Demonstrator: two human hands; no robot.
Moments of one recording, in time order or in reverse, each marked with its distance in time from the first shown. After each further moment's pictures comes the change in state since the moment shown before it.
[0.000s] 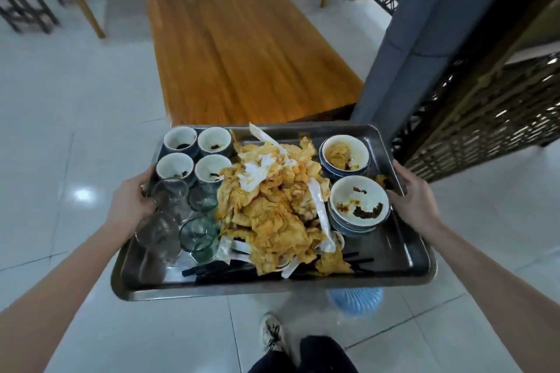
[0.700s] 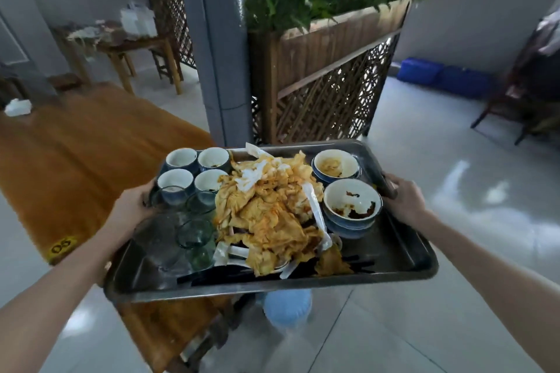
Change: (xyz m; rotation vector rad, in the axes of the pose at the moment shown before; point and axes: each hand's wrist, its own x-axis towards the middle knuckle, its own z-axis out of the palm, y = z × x) left_hand -0.069 0.232 0.034 0.141 -0.287 0.631; right_hand -0.244 0.034 -0.232 -0.086 0.481 0.244
